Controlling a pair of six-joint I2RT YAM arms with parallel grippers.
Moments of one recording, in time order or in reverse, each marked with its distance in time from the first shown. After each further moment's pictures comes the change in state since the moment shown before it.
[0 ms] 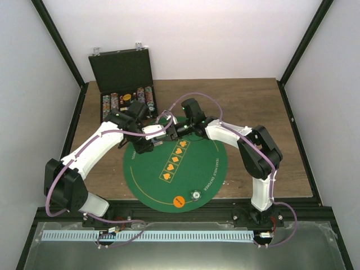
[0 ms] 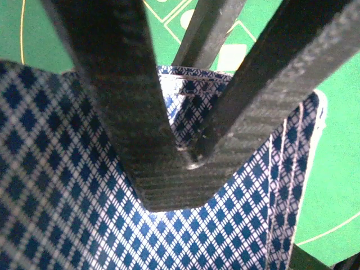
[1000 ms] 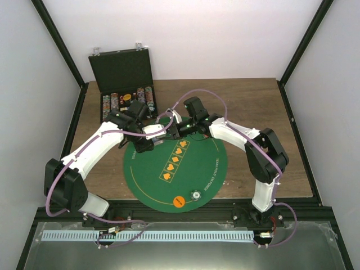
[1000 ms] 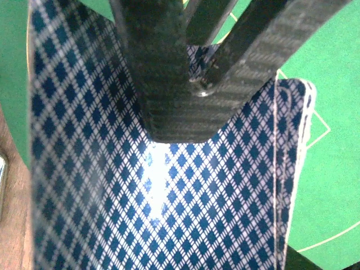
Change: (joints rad) left arm 0.001 0.000 -0.003 0.019 -0.003 0.005; right arm -0.008 -0.074 0.012 -0.185 0.140 -0.134
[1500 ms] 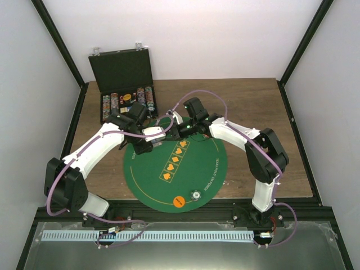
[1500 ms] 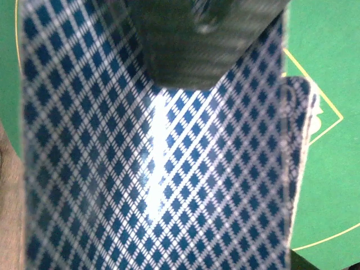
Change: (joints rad) left arm 0.000 0.001 -0.032 0.012 -0.019 0.014; right arm 0.000 0.000 0.004 -0.056 0.035 -0.011
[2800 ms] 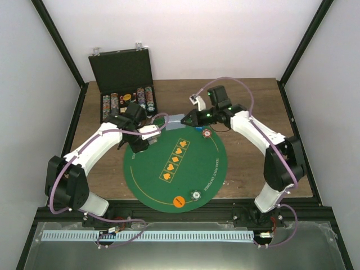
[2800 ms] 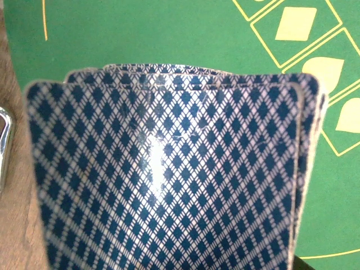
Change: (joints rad) left arm 0.054 0.016 -0.048 0.059 -0.055 -0.027; right arm -0.177 -0.143 0.014 -0.171 0.127 -0.079
